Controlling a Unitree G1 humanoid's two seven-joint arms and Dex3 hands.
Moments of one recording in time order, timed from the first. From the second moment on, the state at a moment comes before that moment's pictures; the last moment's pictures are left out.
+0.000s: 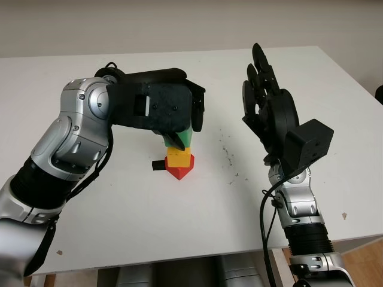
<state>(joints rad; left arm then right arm) -0.89 0.60 -0.38 -0.19 0.45 0.45 -0.84 -0.44 -0.12 -0.07 0.22 -0.02 -0.18 0.01</state>
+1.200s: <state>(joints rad) -0.84 0.58 -0.37 -0.17 0.50 0.38 -0.79 -0.44 -0.12 -0.07 0.20 -0.03 -0.17 0.02</state>
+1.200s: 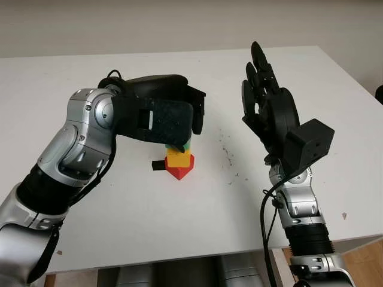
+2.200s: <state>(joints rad) -0.85 0.57 -0.37 -0.14 0.51 0.41 -0.82 -0.44 -0.12 -0.07 0.20 -0.02 -0.17 0.02</state>
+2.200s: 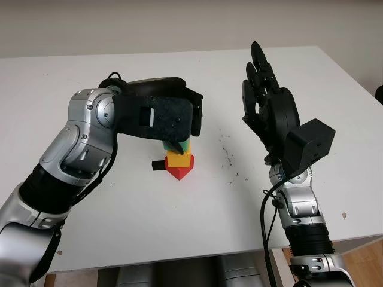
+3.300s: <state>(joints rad) -0.85 0.61 -0.39 -0.15 0.52 0.38 -0.93 -0.44 -0.12 -0.07 0.19 -0.03 -0.16 0.02</state>
